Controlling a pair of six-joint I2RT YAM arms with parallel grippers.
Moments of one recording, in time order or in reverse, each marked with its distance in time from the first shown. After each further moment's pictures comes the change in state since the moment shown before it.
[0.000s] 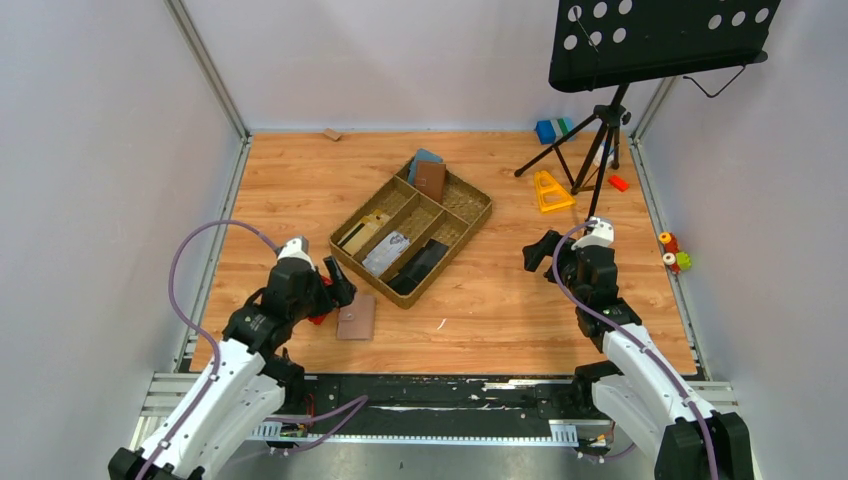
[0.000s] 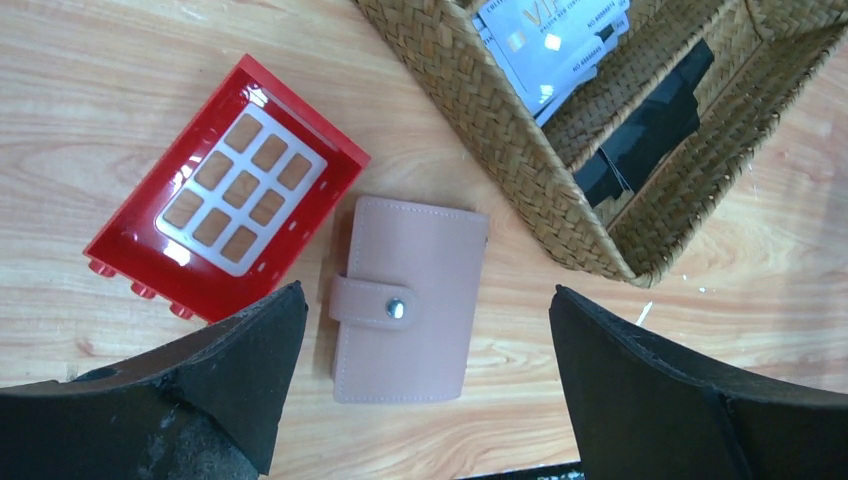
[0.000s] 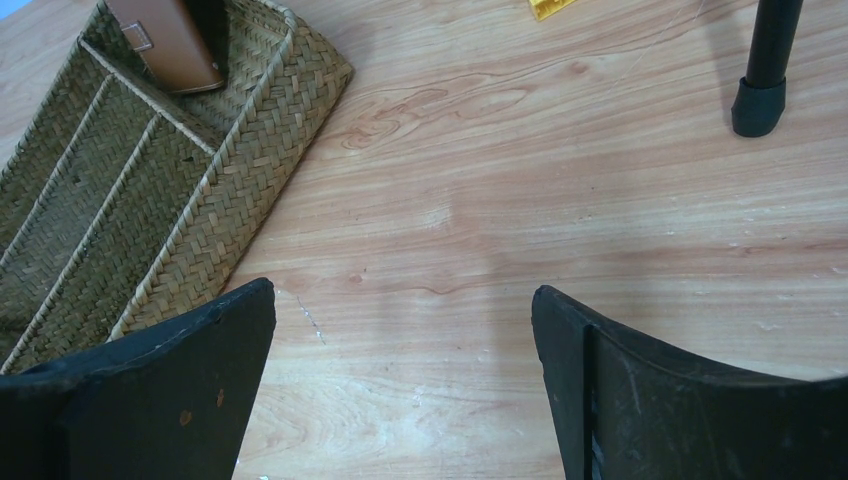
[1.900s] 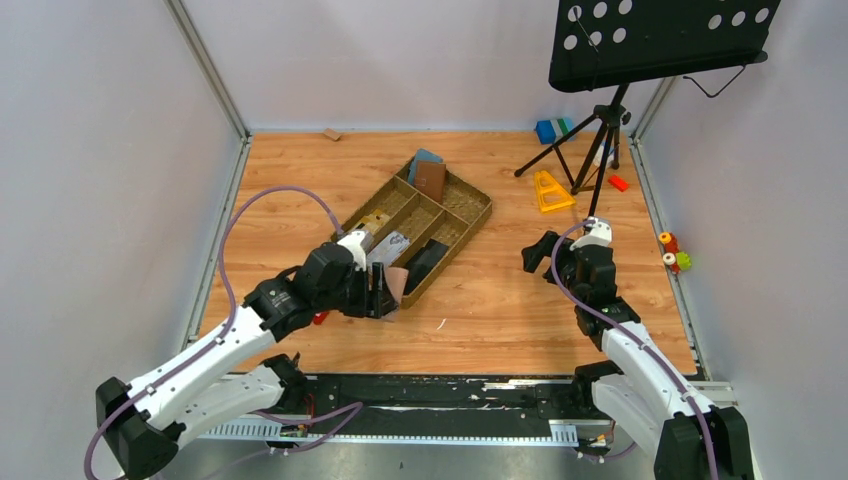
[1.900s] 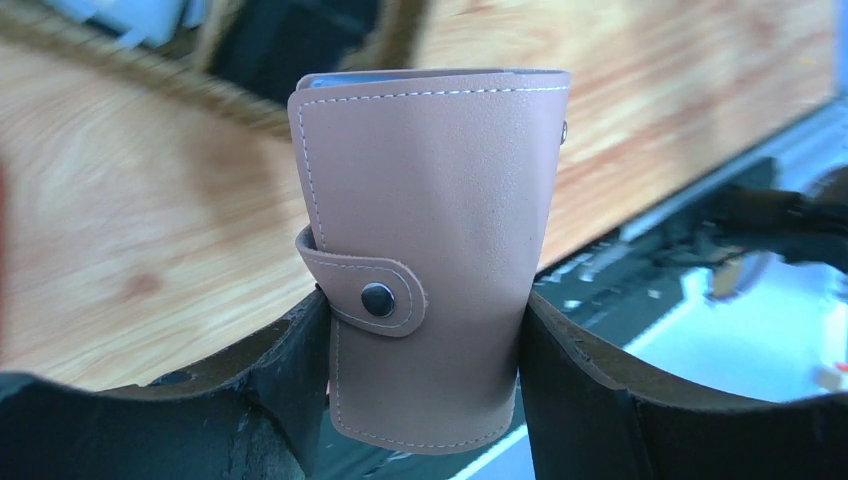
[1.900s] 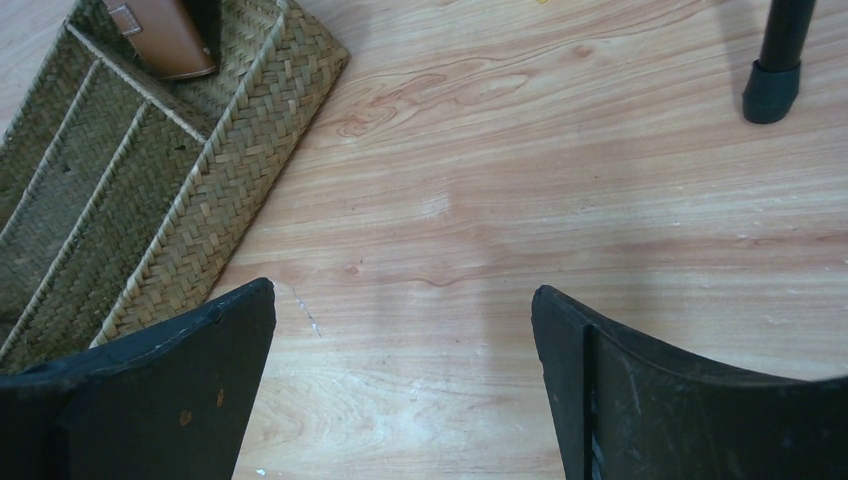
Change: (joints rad) left arm -0.382 0.249 0.220 -0.042 0.129 0.041; right arm 0.000 0.023 0.000 -0.001 -0.003 0.000
